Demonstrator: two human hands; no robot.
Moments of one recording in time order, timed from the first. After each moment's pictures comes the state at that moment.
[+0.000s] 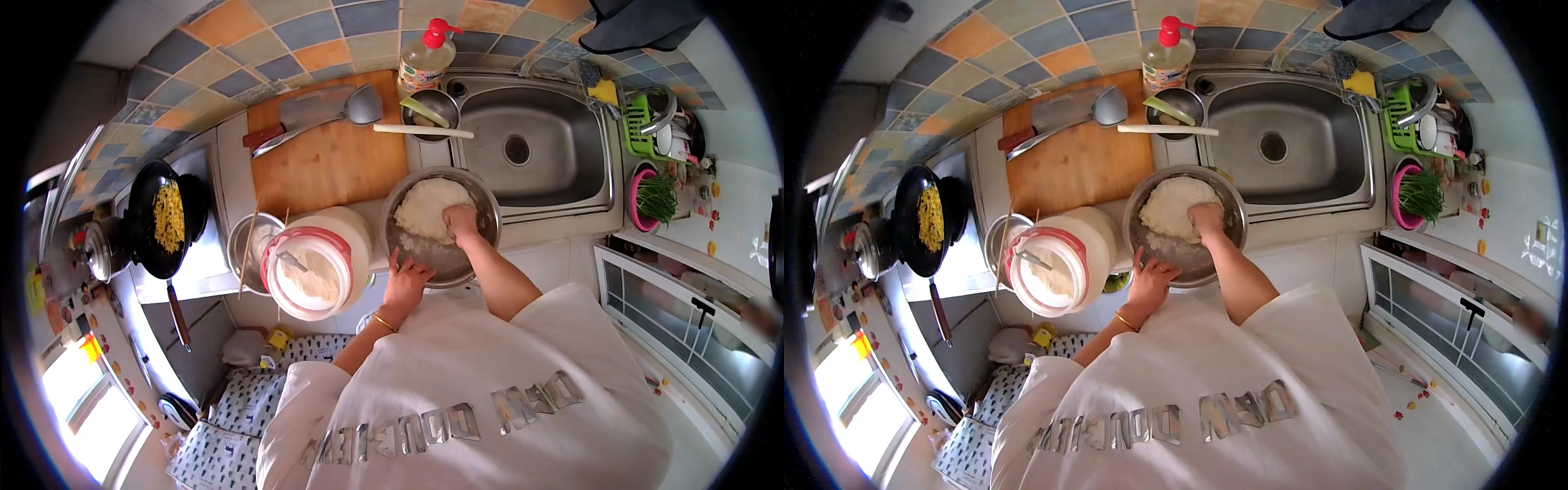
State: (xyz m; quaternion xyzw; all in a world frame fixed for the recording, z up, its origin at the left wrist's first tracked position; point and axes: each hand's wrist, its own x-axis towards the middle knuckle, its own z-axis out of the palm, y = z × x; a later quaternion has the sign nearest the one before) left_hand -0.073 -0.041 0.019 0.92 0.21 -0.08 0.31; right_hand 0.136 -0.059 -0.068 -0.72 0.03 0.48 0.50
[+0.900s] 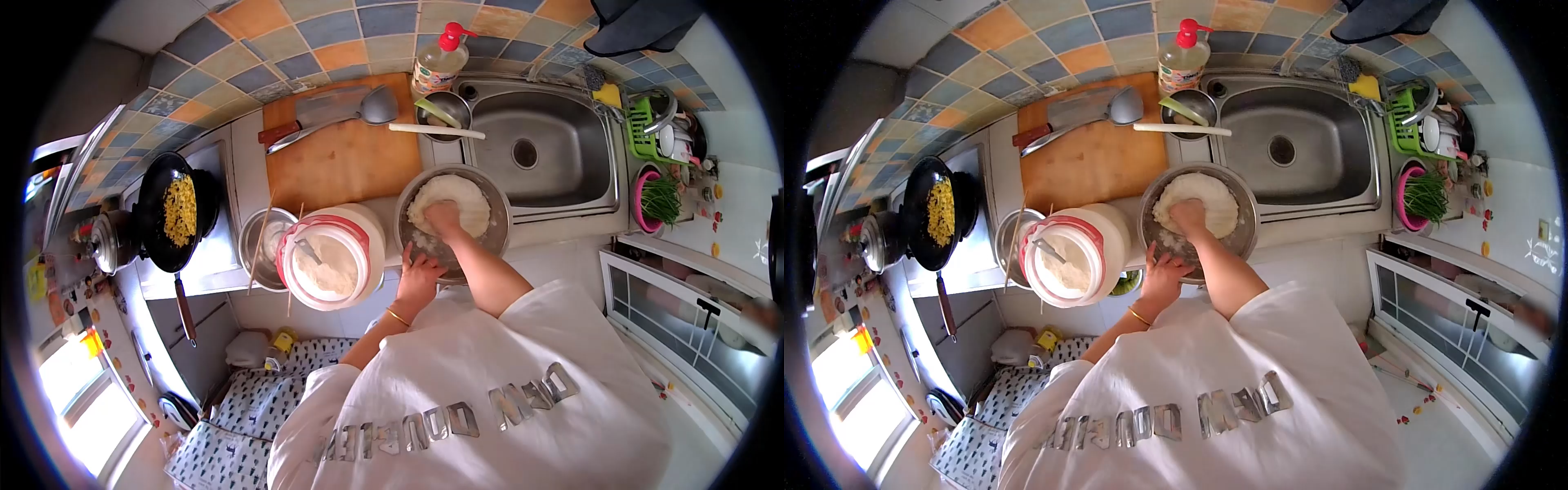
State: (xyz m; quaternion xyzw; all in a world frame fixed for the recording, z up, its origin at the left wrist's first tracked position) left_hand -0.076 -0.041 0.016 0.93 0.22 -0.03 0.31; right_hand 0.098 -0.025 -0.104 -0.79 -0.60 0.13 0.07
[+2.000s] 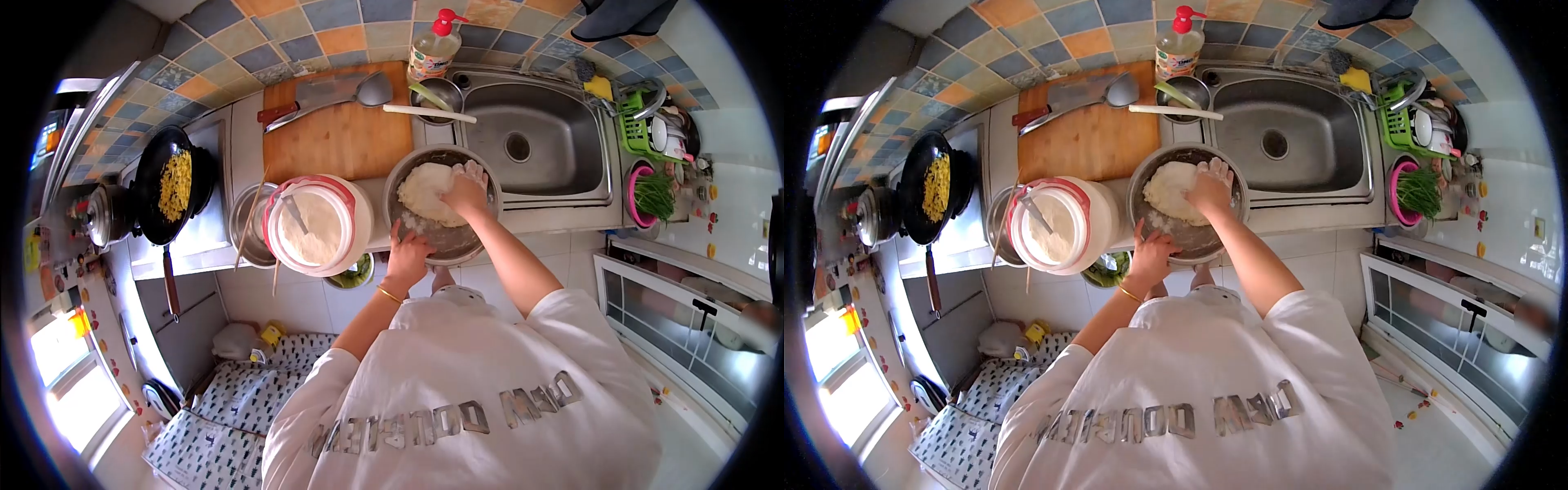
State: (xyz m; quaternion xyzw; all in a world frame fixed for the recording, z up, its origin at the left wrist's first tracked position) left_hand -0.070 -0.048 0.018 0.93 0.24 -0.05 0.27; right_hand 0.136 -0.035 0.041 -0.87 -0.42 0.24 0.02
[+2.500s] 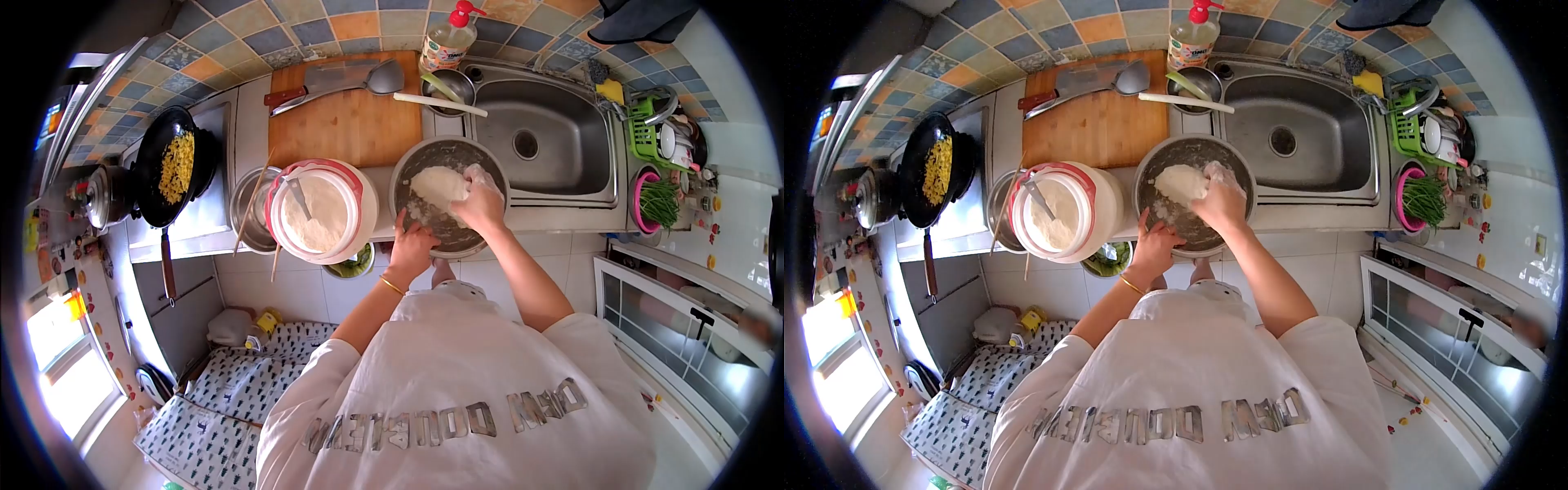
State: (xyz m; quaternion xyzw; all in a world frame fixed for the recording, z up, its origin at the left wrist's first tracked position) left_hand -0.071 -0.048 0.018 0.93 0.25 -0.03 0.28; right_hand 0.117 -0.065 0.084 -0.86 -0.42 0.21 0.19
